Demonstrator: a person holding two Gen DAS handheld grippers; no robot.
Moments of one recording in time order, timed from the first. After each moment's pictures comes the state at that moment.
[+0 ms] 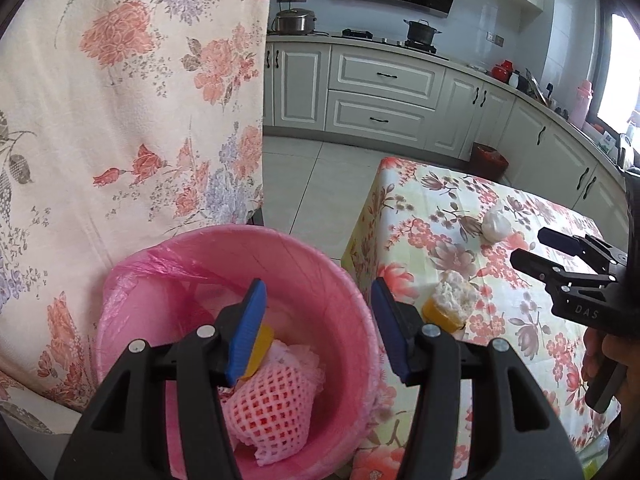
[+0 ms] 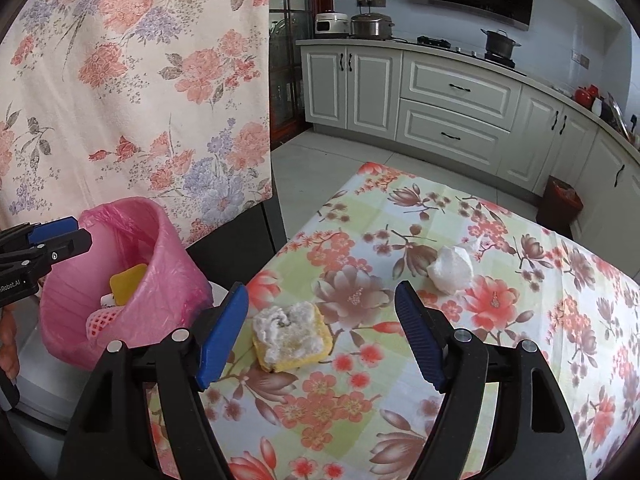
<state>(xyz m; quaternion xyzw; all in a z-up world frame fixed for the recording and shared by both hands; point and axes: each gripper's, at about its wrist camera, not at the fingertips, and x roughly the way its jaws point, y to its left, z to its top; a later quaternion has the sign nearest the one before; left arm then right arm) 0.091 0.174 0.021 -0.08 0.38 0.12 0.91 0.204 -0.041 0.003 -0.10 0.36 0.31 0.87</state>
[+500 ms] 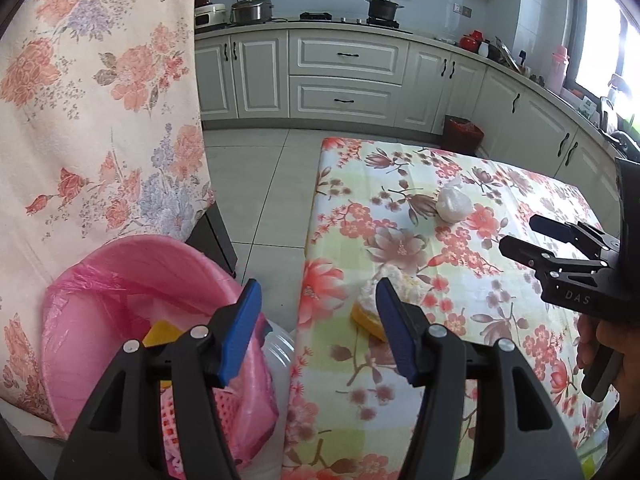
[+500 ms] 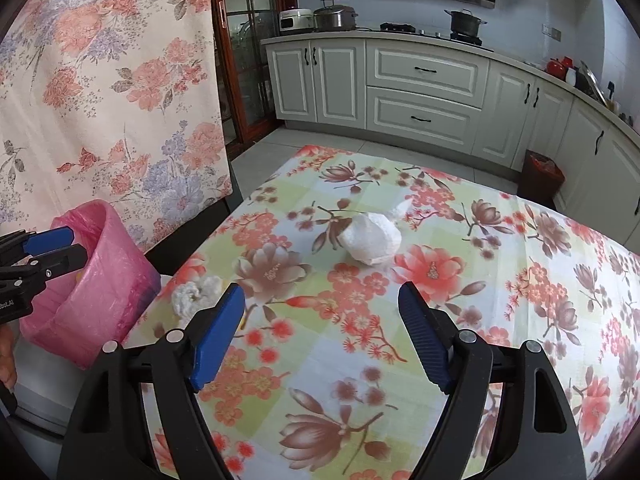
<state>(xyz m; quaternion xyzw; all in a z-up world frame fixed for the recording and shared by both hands) 0.138 0.101 0.004 -0.05 0.41 0.07 0.91 0.240 -0.115 -0.021 -0.08 0.38 0.28 0.88</state>
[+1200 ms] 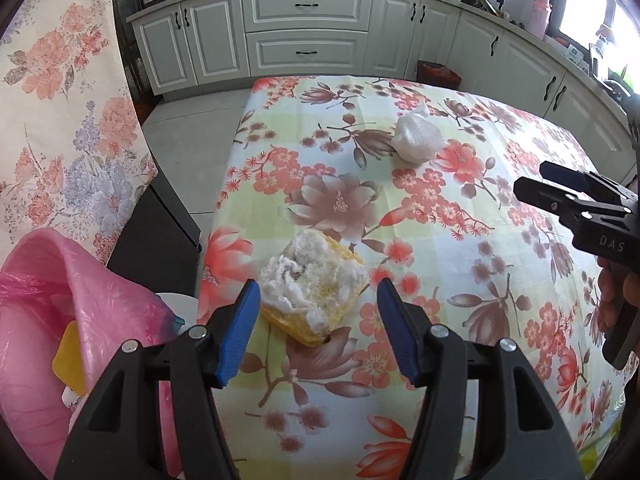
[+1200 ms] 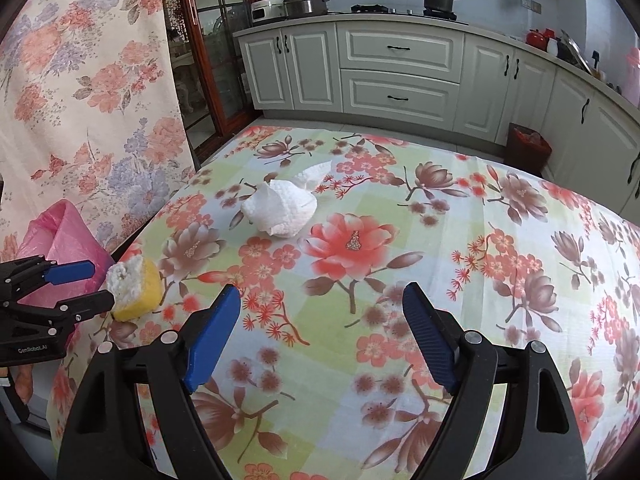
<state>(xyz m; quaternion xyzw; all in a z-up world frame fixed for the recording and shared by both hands) 0.192 0.045 -0.062 -0.02 0.49 0.02 0.87 0.279 -0.175 -0.051 -0.06 0.41 0.26 0.87</state>
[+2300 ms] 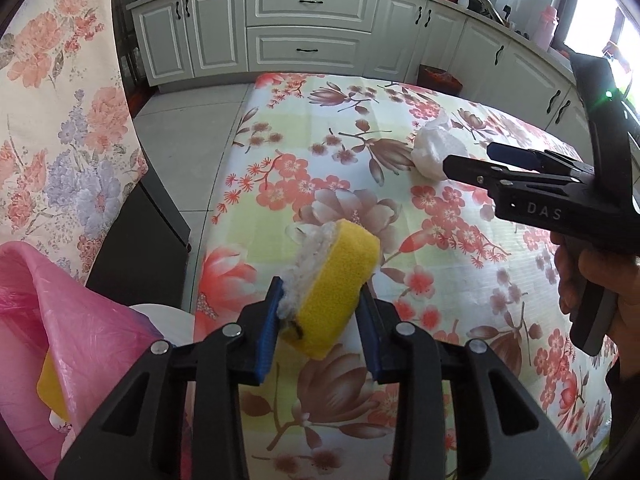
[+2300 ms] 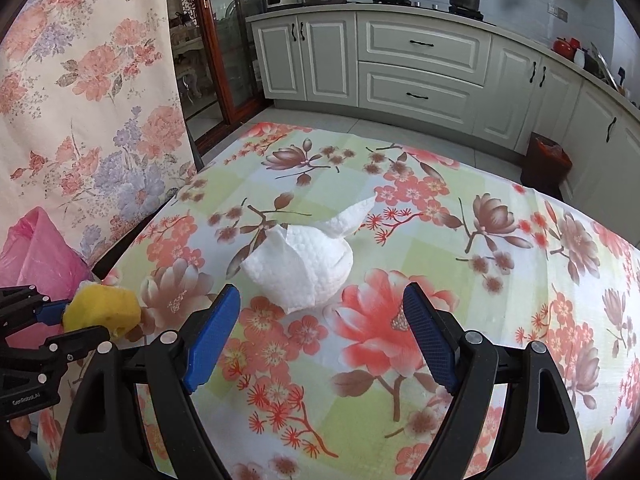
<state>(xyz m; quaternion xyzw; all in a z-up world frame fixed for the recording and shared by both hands) 0.219 0.062 -0.073 -0.05 0.48 0.01 0.87 0.340 -0.104 -0.072 -0.09 0.41 0.28 0.86</state>
